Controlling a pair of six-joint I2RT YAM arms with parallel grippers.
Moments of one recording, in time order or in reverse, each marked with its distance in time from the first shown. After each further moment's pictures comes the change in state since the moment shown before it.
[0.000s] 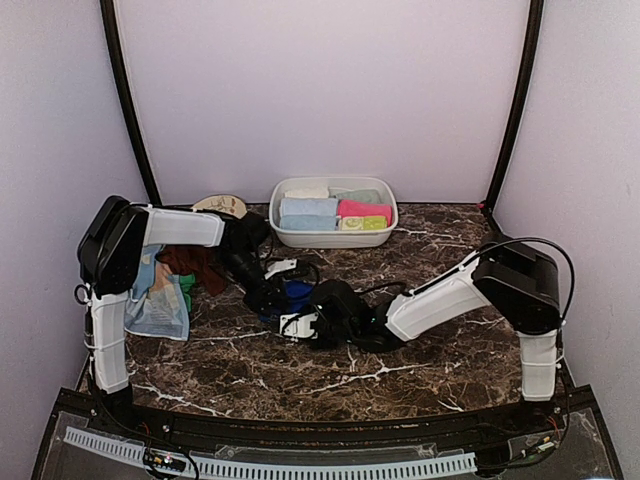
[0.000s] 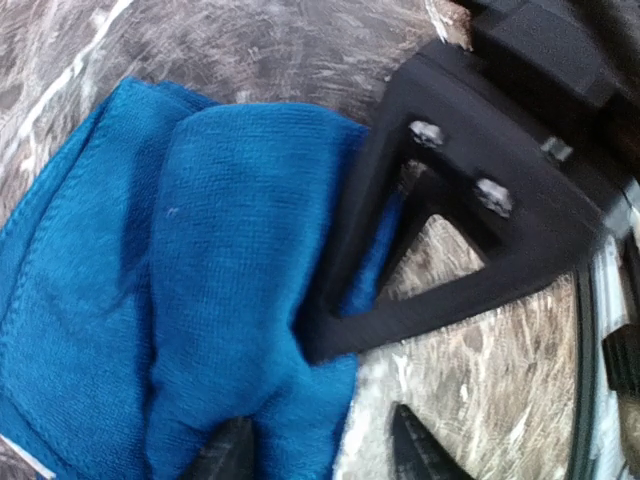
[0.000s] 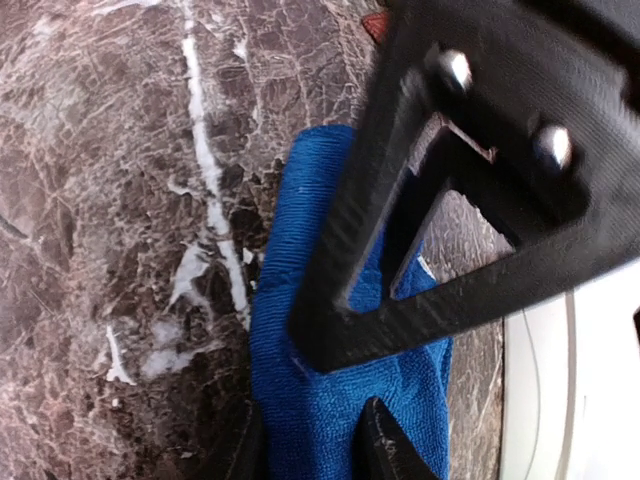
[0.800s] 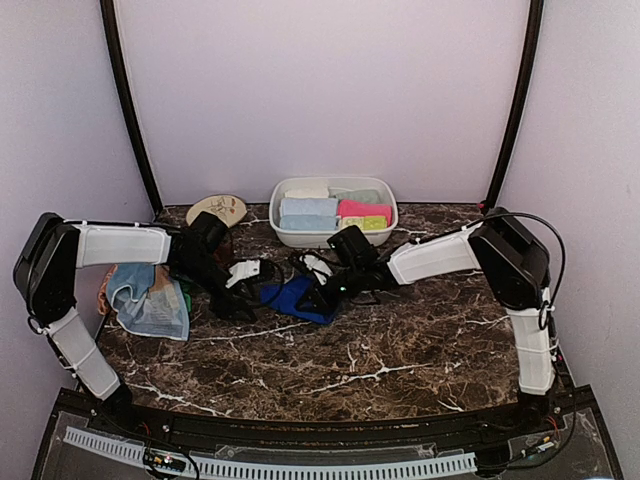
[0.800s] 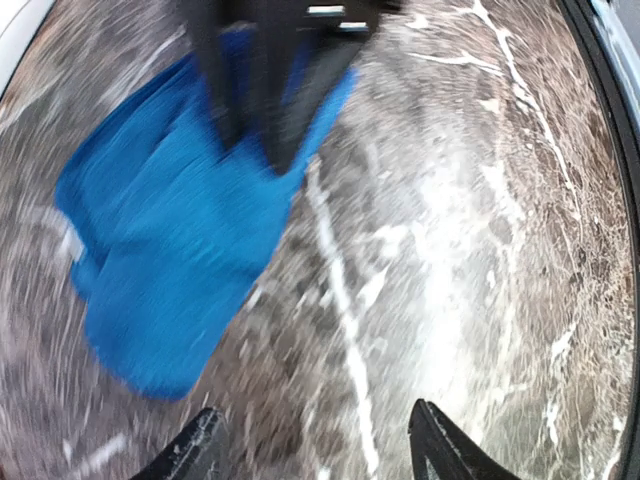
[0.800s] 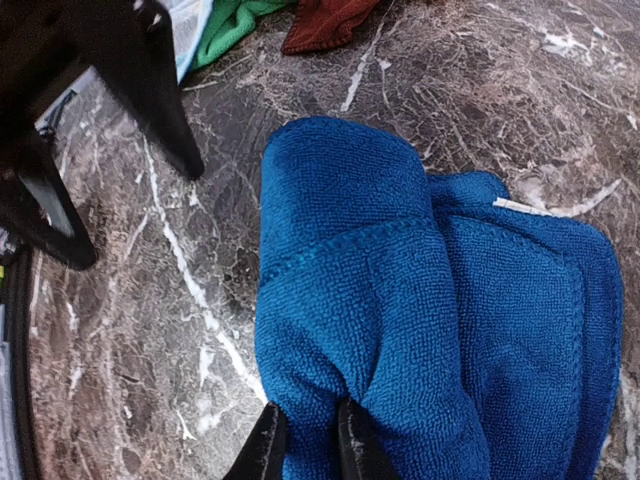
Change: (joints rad) left arm 0.098 -0.419 -0.436 0.270 -0.141 0.048; right arm -0.275 0.094 0.290 -0.356 -0.708 0.772
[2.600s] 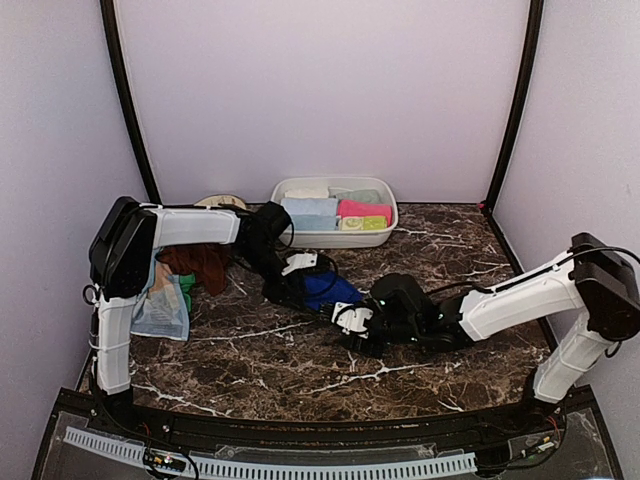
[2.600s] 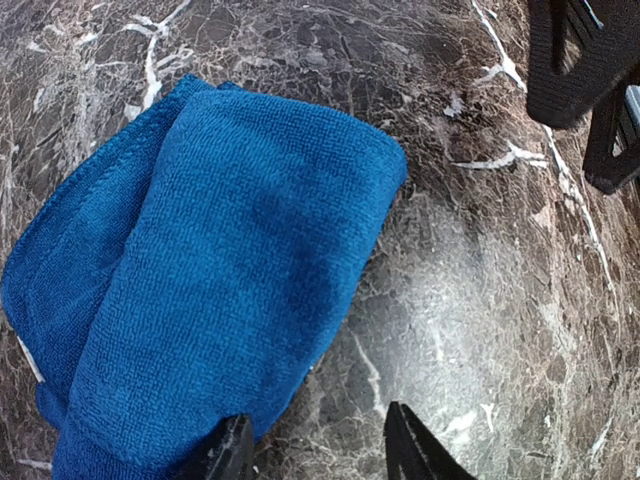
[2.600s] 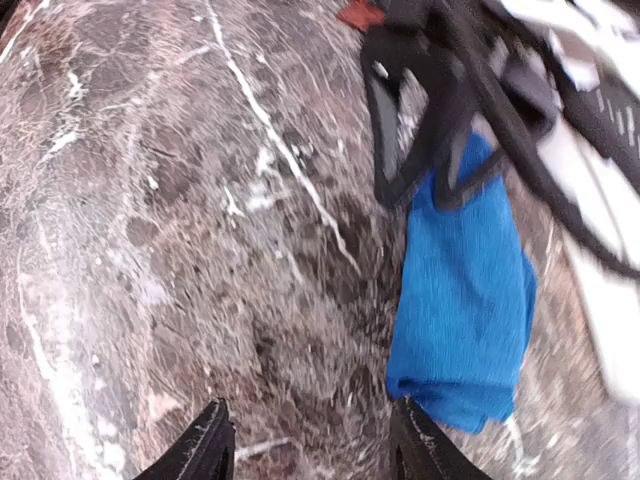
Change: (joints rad) left arm -0.182 0.455 0.559 -0.186 0.021 0.027; right arm 0.199 -0.546 -0.649 0.228 0.494 -0.381
